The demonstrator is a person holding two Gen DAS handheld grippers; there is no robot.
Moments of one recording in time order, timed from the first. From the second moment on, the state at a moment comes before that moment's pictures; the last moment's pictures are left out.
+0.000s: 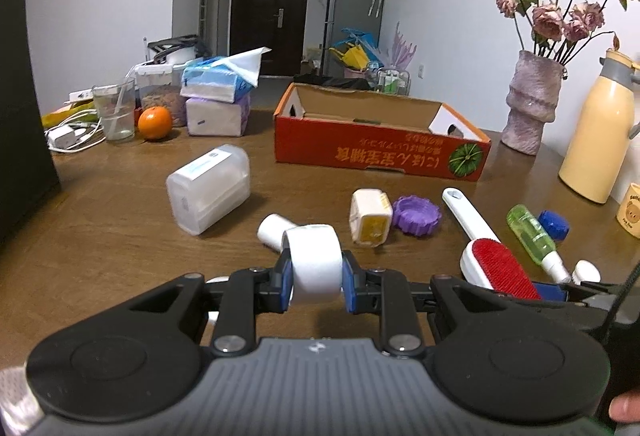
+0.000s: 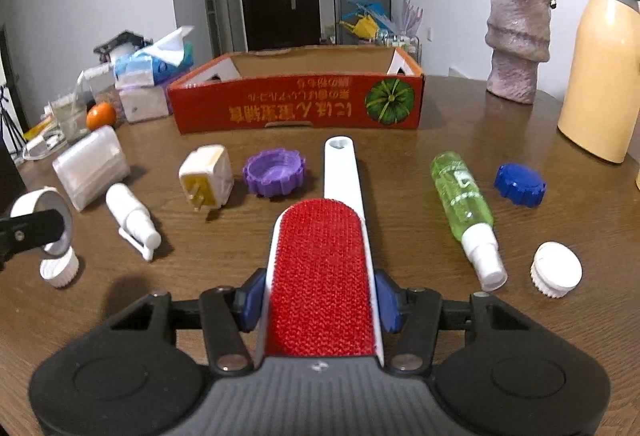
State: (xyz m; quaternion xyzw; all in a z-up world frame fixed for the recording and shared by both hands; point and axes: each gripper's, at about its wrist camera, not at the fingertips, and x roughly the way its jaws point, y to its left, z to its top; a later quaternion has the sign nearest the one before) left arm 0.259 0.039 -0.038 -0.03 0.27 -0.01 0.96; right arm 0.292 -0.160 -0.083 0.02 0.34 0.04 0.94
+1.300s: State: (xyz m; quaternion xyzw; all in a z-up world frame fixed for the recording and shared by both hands) left arm 0.405 -0.003 0.037 -0.07 0.20 0.01 0.98; right arm 0.389 -0.171 0.011 0.03 0.17 0.05 0.98
